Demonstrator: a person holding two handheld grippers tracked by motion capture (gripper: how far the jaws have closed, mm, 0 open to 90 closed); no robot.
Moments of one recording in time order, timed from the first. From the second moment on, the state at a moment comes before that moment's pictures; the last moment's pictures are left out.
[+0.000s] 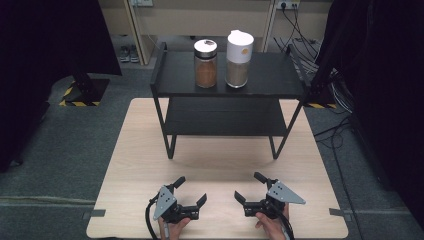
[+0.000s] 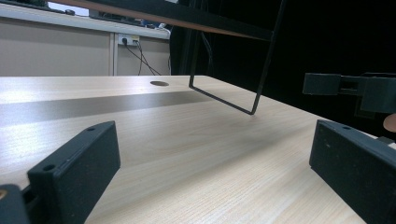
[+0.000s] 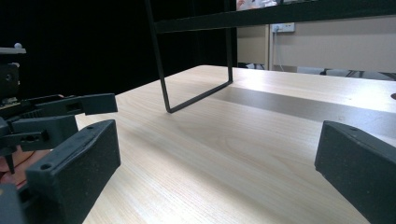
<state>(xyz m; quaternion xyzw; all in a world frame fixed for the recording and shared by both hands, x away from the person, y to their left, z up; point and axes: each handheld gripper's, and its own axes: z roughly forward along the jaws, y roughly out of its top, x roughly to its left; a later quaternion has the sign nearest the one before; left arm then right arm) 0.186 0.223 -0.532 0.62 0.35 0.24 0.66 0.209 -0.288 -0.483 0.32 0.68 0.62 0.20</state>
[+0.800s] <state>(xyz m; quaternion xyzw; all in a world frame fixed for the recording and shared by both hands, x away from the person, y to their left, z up) 0.186 0.223 -0.533 0.62 0.35 0.23 0.66 0.210 -0.288 -0.485 0.32 0.69 0.62 0.20</state>
